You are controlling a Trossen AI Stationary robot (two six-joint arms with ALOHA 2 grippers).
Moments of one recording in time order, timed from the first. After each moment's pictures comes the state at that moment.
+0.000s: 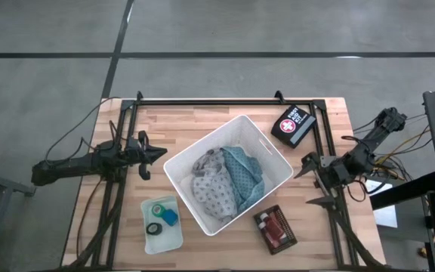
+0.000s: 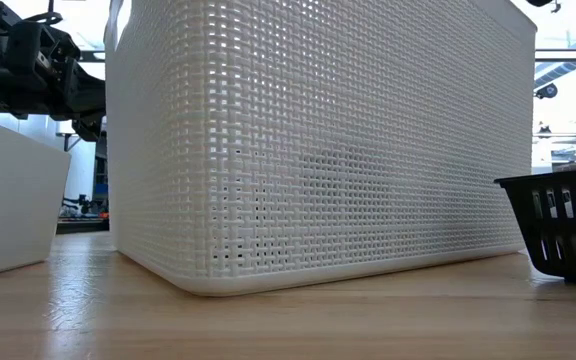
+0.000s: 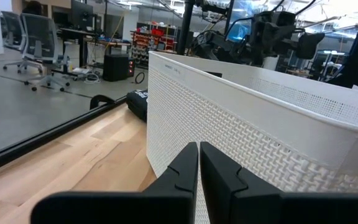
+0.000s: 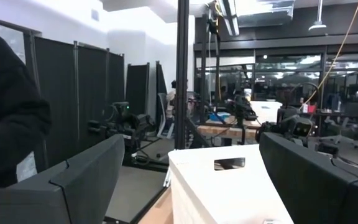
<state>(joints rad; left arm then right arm) 0.13 0.02 0.00 0.02 -0.06 -0.15 0.76 0.47 0.26 0.50 0.38 -0.08</state>
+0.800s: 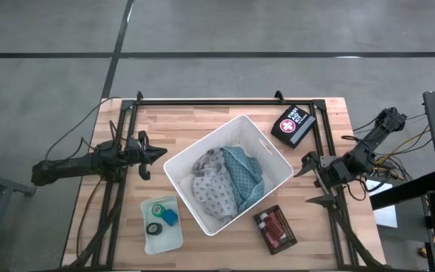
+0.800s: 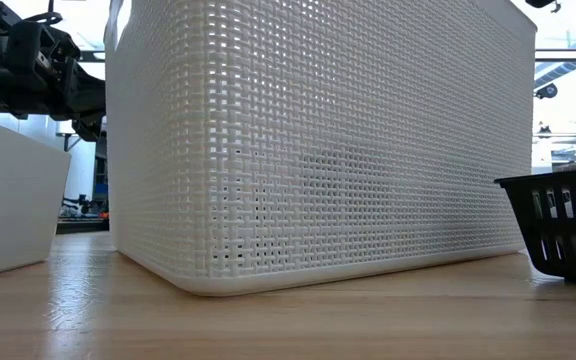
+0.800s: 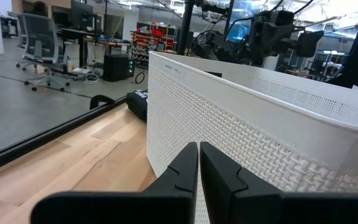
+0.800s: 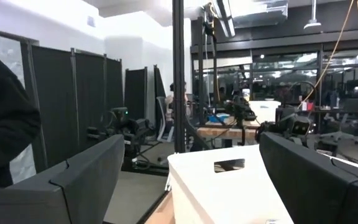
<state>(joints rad) 0.13 0.02 0.00 0.02 -0.06 -0.15 0.76 0.47 0.26 0.51 0.39 -0.06</state>
